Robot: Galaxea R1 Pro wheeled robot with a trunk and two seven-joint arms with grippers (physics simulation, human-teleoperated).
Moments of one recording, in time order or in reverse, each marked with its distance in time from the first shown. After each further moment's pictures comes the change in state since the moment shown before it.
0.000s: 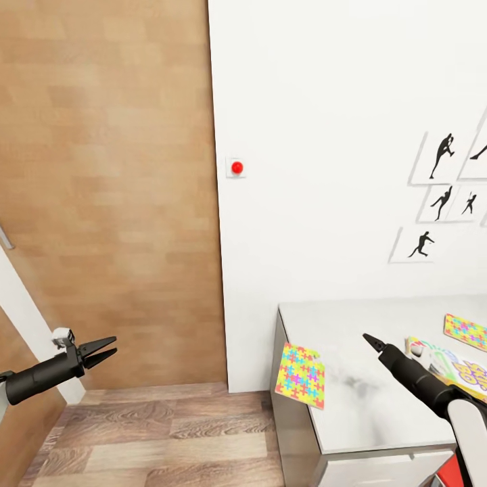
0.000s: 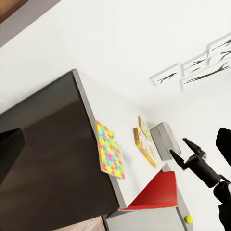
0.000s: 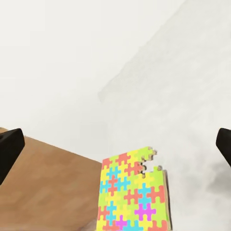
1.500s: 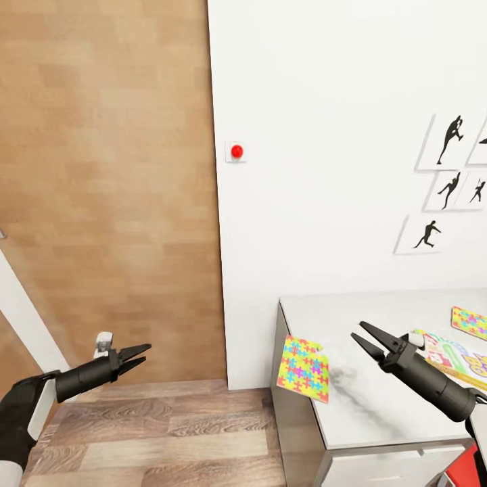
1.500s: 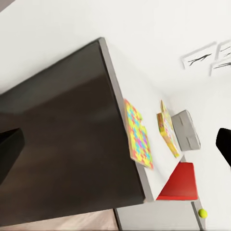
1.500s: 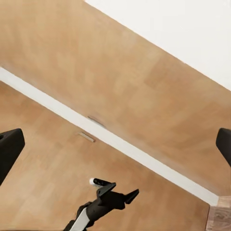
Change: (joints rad) left arm -0.010 -0.129 -0.076 0.000 -0.004 -0.008 0.191; right arm 0.008 -0.025 -0.063 -0.014 -0.075 0.314 0.814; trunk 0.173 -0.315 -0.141
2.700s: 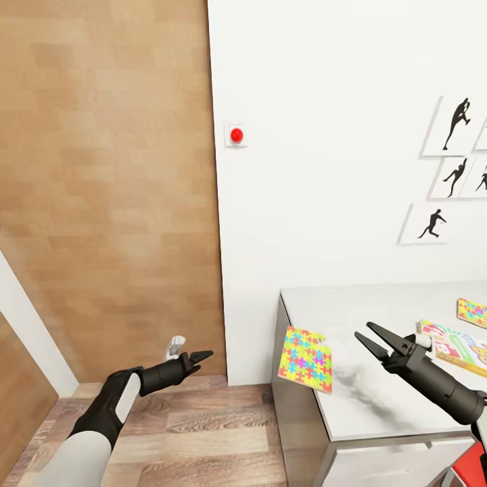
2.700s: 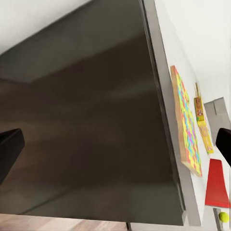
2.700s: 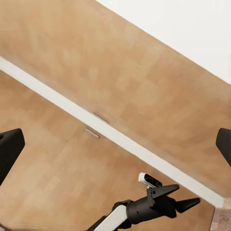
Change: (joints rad) left arm -0.119 -0.269 -0.105 0.255 0.006 -0.182 0.365; right arm 0.010 -0.018 -0.005 0.000 -0.015 0.000 0.062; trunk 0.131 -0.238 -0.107
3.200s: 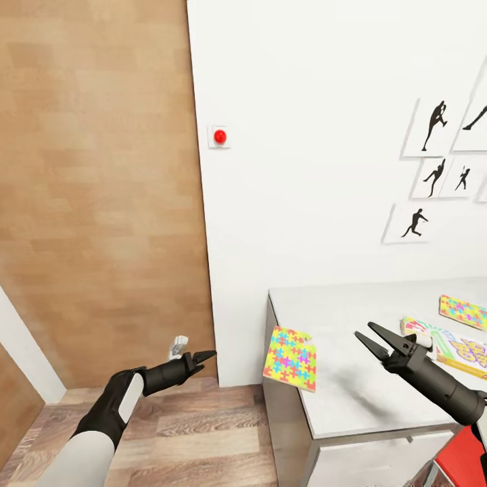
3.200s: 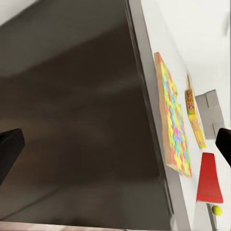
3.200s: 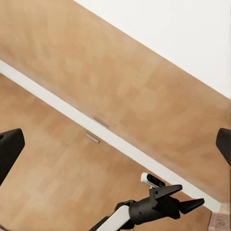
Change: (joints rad) left arm -0.001 -0.014 -0.002 0.001 0.000 -0.001 -0.012; right arm 0.000 0.000 -0.001 0.000 0.001 0.000 0.013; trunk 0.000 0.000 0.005
